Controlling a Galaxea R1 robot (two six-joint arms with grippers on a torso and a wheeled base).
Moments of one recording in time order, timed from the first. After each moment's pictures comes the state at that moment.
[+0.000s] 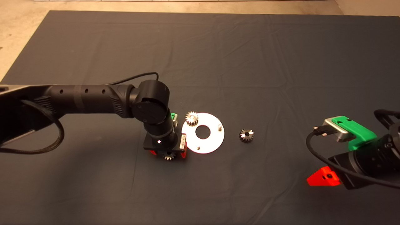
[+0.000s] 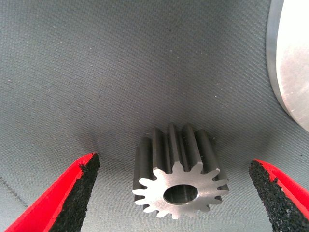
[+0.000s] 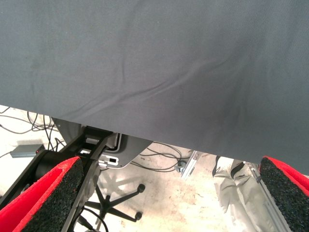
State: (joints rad) left arm -0.24 2.61 -1.03 0.32 1.52 -1.51; right arm 0.59 2.21 -0.36 -0.01 -1.53 1.67
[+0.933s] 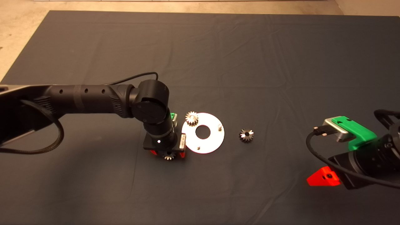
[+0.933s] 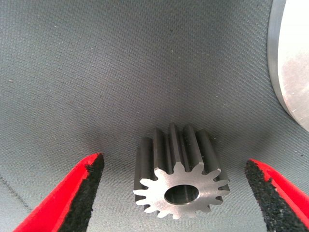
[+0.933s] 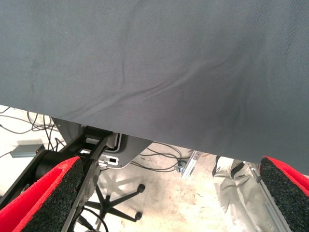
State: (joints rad) left arm -0.24 2.61 -1.03 0.32 1.52 -1.51; right arm 0.59 2.21 -0.36 -0.01 -1.53 1.67
